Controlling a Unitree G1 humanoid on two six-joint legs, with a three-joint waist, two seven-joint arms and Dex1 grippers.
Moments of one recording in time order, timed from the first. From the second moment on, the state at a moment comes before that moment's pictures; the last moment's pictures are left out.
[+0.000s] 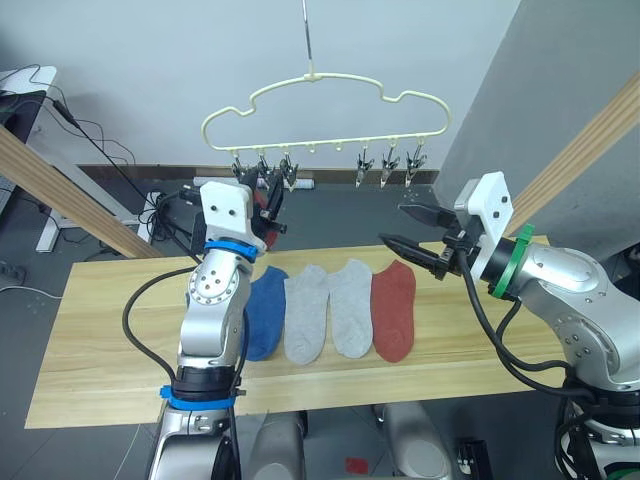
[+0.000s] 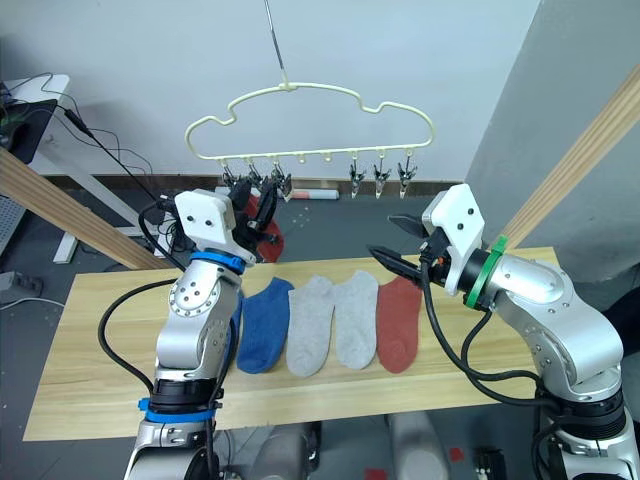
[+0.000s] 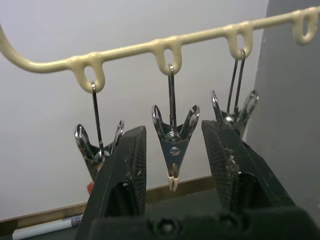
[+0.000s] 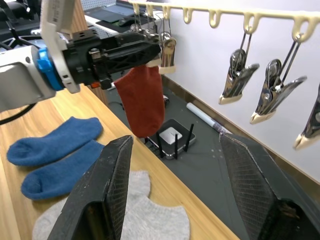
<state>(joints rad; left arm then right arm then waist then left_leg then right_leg) -0.43 0.17 0.08 -0.08 -0.18 0.09 -0.18 -0.43 -0.57 -0.04 -0.63 0.55 0.79 0.60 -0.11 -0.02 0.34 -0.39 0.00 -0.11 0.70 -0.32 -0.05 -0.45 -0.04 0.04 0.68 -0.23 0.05</state>
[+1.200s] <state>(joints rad) -0.47 0.18 0.09 -0.05 -0.15 0.05 -0.17 -0.40 -0.59 0.05 -0.59 0.47 0.71 0.59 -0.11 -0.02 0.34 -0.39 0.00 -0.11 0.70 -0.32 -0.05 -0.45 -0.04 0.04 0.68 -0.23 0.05</state>
